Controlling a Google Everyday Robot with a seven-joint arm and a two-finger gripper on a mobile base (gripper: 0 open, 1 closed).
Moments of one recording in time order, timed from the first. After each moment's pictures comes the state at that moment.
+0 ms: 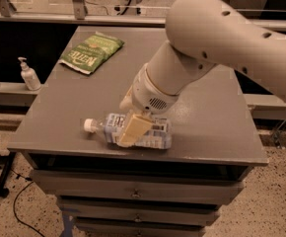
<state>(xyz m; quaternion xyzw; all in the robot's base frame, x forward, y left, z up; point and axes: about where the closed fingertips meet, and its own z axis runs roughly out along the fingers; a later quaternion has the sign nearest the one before) 0.456 0.037 0.851 -0.69 0.67 0.18 0.21</state>
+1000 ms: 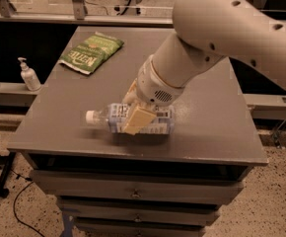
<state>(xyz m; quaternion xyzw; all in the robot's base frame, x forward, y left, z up) 0.468 0.028 0.865 -0.69 0.66 0.16 0.23</state>
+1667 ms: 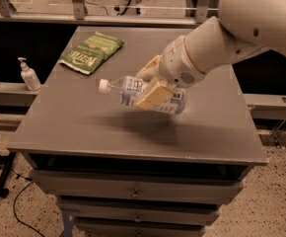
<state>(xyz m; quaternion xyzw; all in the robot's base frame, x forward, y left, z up) 0.514 -0.001 0.901 -0.67 0.64 0.18 0.34</state>
